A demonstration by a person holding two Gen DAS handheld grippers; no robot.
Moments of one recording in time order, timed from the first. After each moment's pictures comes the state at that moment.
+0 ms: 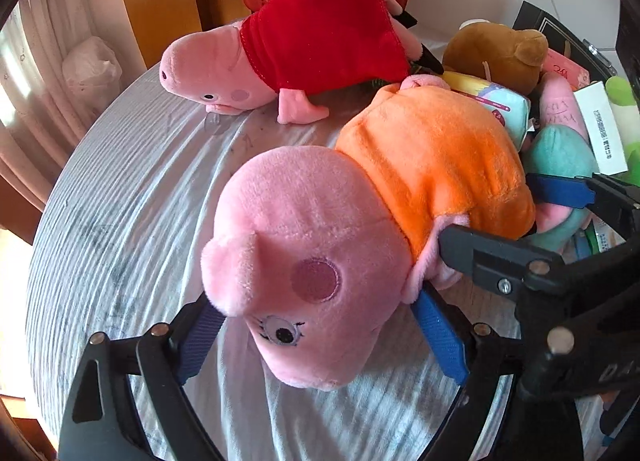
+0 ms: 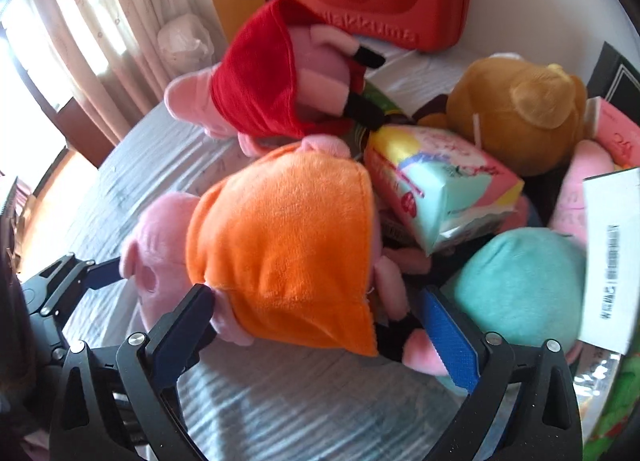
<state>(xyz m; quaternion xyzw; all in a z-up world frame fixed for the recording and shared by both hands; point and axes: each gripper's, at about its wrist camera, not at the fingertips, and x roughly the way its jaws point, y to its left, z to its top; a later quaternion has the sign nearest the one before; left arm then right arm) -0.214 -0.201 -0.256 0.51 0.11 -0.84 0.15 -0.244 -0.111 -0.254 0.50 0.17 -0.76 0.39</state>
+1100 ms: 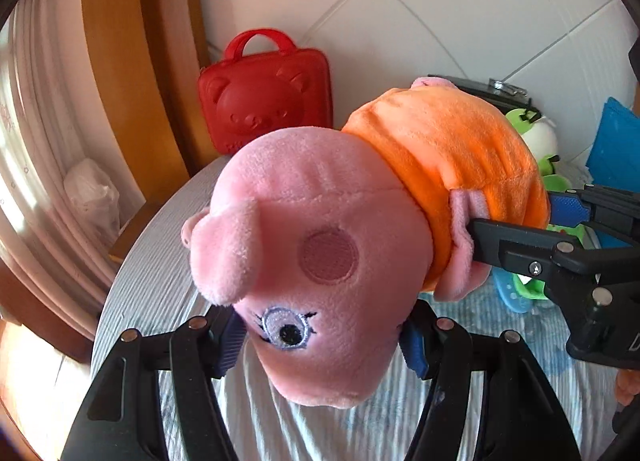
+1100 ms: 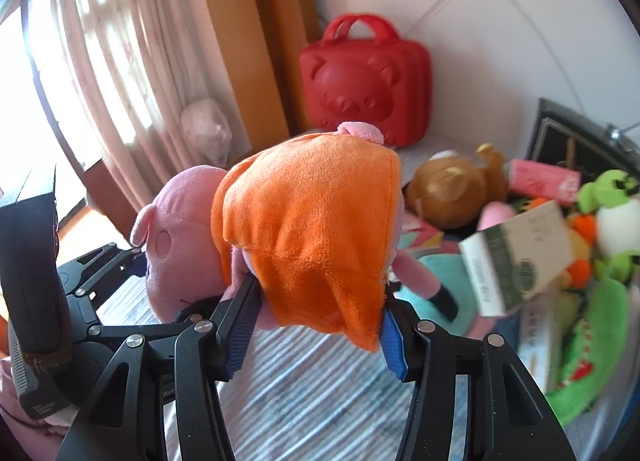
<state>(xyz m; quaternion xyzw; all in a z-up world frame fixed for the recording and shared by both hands) -0.164 -0.129 -0.096 0.36 0.00 -0.93 0.08 -0.161 -0.027 -0.112 0.37 0.08 -0.85 0.38</state>
